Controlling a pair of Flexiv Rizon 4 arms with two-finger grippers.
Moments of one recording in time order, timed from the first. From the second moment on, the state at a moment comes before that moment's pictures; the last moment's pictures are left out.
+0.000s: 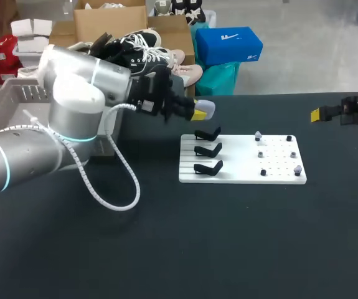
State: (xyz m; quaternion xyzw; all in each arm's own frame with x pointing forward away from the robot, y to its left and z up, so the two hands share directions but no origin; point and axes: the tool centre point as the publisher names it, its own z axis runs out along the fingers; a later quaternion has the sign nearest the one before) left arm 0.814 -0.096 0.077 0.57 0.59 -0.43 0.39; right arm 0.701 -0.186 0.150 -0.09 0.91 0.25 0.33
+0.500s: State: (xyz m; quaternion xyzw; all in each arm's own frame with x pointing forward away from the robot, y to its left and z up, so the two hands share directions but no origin) left arm 0.760 -0.089 0.124 0.57 0.52 -0.45 0.44; right arm 0.701 -0.186 0.150 -0.09 0.91 0.25 0.33
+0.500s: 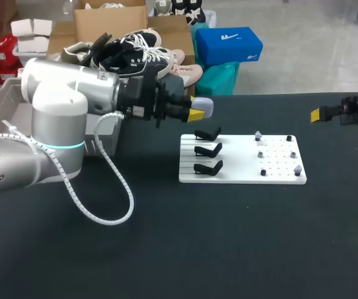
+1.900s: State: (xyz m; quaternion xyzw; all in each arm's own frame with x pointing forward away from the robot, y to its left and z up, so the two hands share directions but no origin) left arm 0.730 -0.075 0.142 0.54 0.52 -0.41 0.52; right arm 0.701 -0.186 0.150 -0.09 0.91 0.25 0.33
